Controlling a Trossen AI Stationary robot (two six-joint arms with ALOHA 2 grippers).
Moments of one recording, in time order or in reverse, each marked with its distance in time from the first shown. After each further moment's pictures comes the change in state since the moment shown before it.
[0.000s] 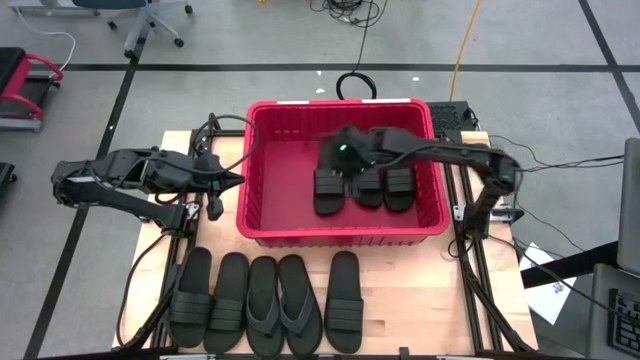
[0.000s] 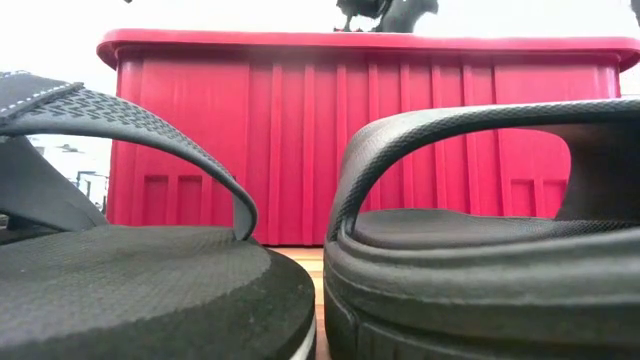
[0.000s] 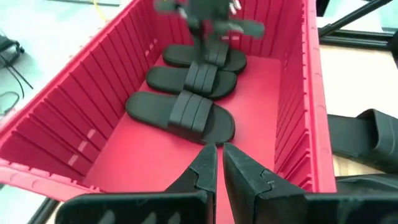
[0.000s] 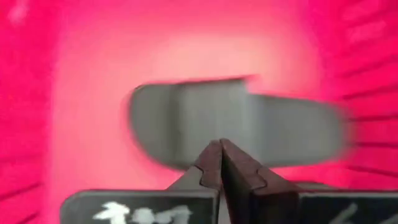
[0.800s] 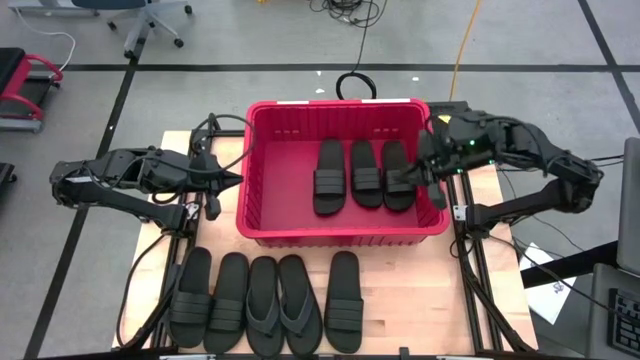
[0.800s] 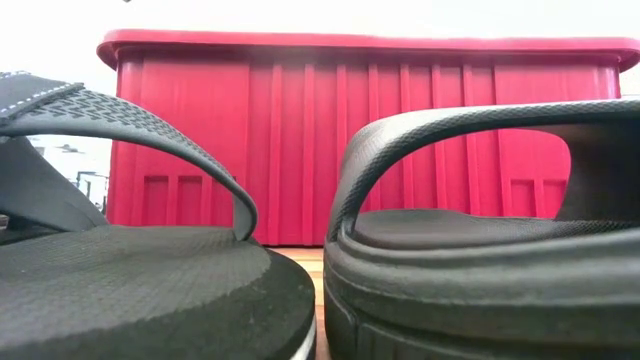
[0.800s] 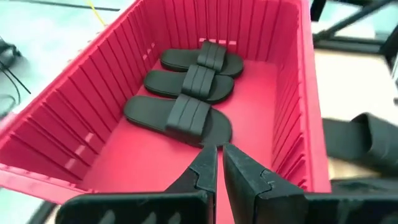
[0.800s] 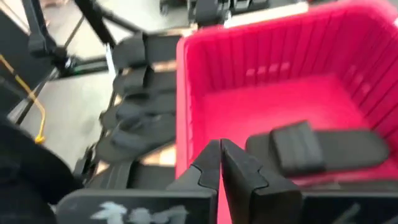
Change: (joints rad) left arm 0.000 -0.013 0.000 0.011 0.009 -0.009; right arm 0.152 -0.612 0.001 -0.211 -0.222 0.413
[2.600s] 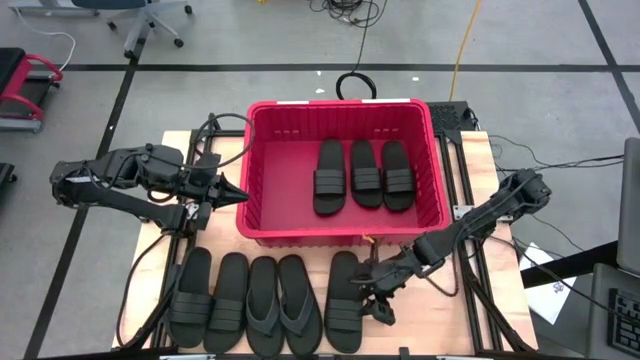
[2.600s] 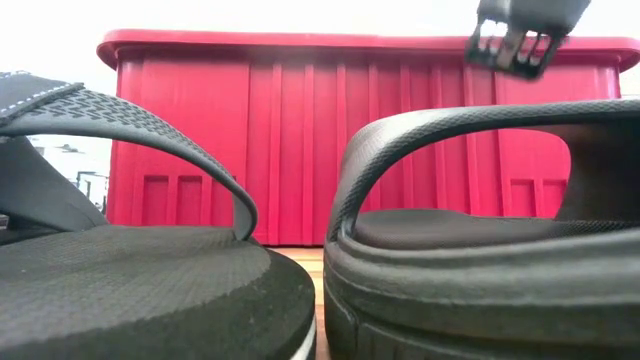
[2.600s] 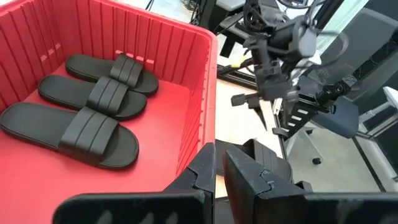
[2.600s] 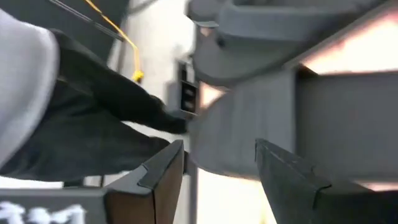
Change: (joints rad) left arm -0.001 0.002 0.000 0.159 0.317 -0.176; right arm 0.643 0.458 -0.527 0.856 0.036 0.655
